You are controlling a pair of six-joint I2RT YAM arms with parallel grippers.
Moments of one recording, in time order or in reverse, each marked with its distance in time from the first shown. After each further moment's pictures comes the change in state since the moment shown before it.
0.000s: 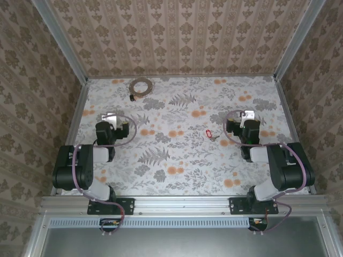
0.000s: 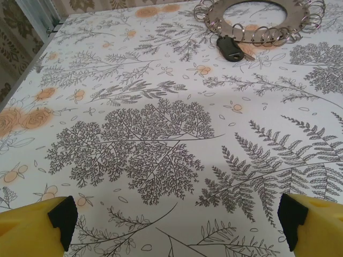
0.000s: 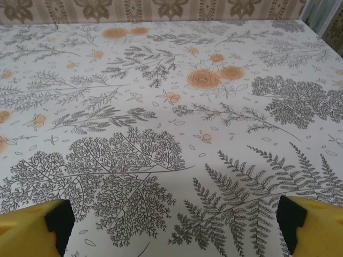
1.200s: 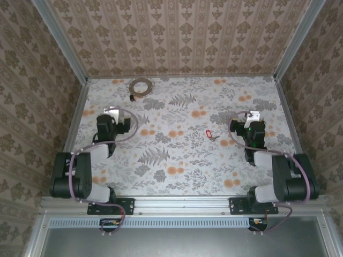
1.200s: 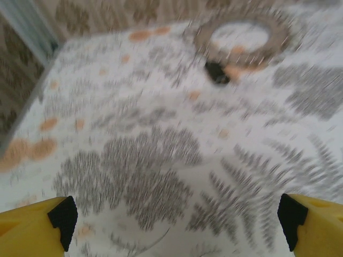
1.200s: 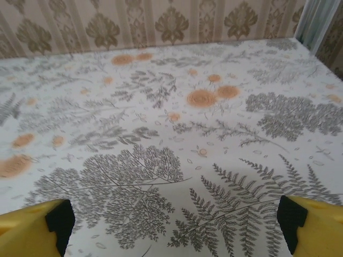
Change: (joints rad) left arm -0.076 -0.144 0.137 -0.261 -0.051 0.030; right arm -0.048 -0.186 -0.043 -0.056 -0.081 0.030
